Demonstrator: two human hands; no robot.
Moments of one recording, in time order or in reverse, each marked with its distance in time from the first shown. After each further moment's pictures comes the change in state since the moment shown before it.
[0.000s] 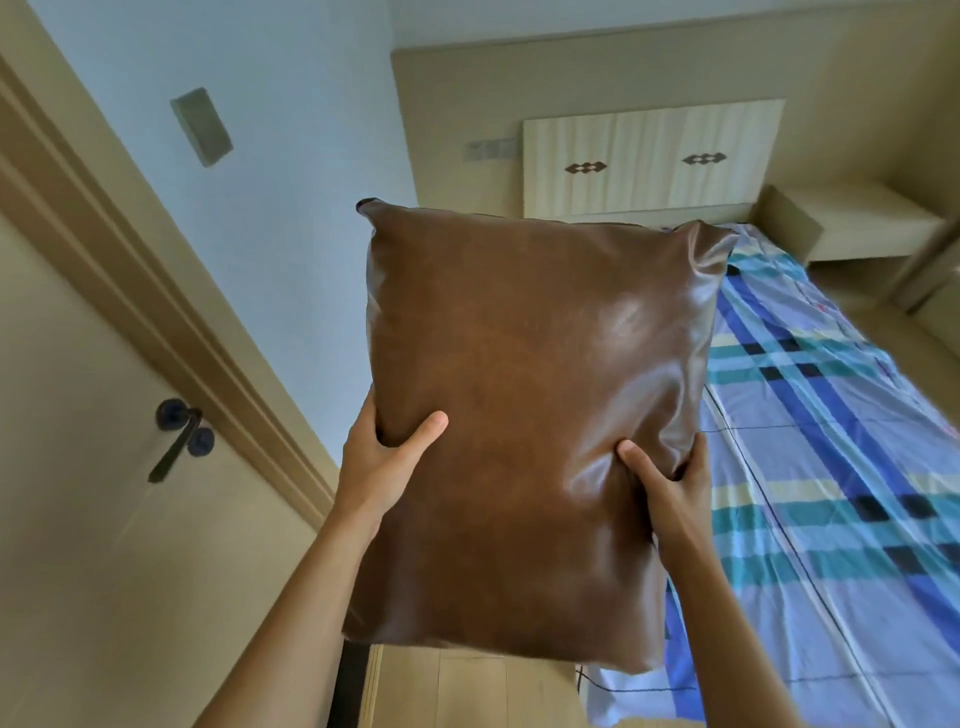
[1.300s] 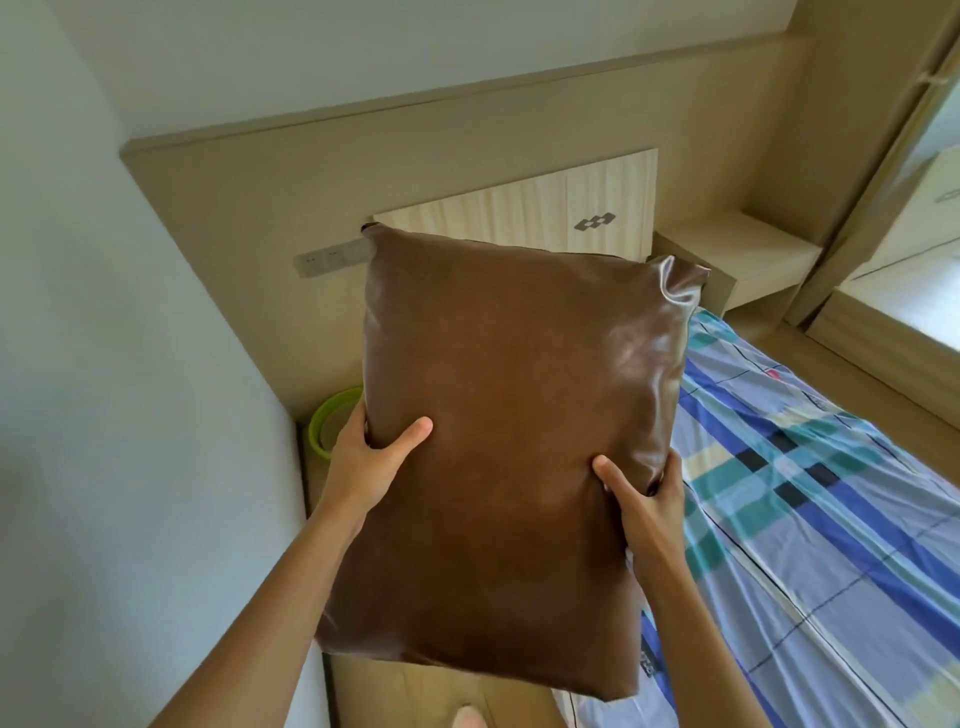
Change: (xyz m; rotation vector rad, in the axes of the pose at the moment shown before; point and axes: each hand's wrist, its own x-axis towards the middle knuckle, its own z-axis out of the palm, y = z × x) left_hand 0.821 0.089 0.274 0.056 -0.396 0.063; right_hand 0.664 0.038 0.300 0.086 0.442 0.076
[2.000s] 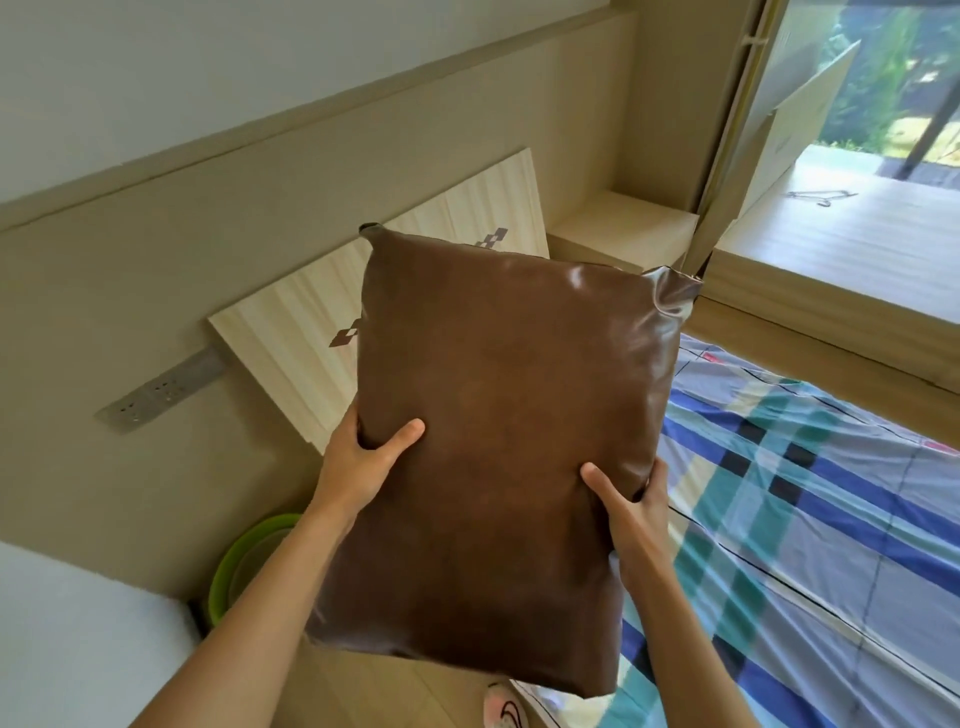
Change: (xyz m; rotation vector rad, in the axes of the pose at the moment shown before) left_hand 0.410 0.053 0.125 0.055 -0.405 0.164; right_hand 0.263 0.019 0.166 0.134 0.370 0.089
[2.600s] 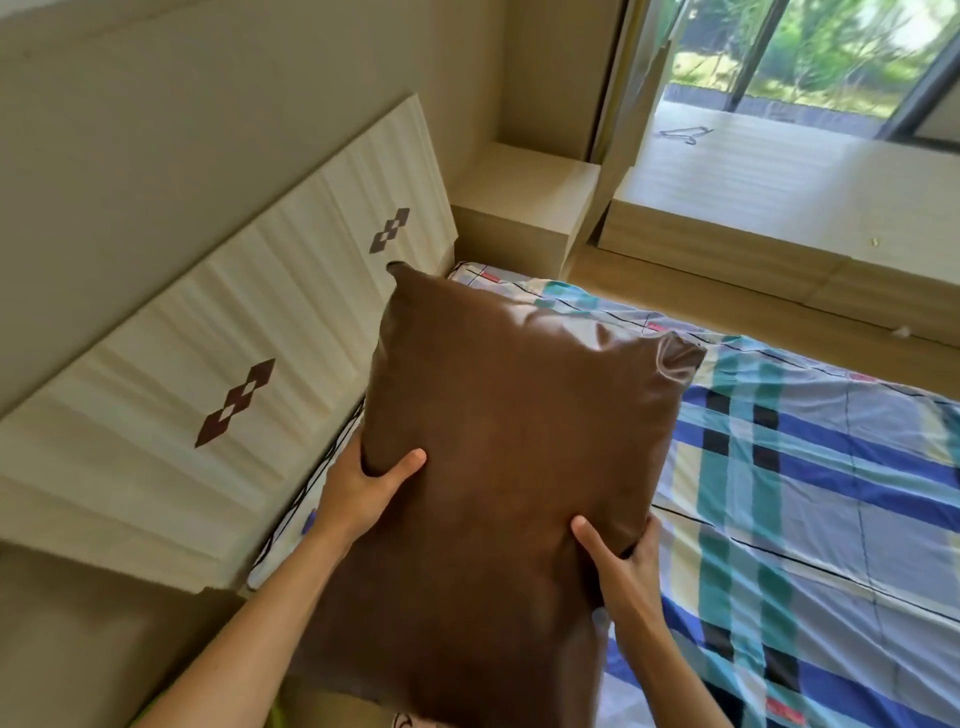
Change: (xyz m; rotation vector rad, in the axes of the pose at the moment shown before) left_hand 0.355 -0.112 0.061 0.157 -0.420 -0.070; right_hand 0.156 0.098 0.170 -0.193 0.400 0.149
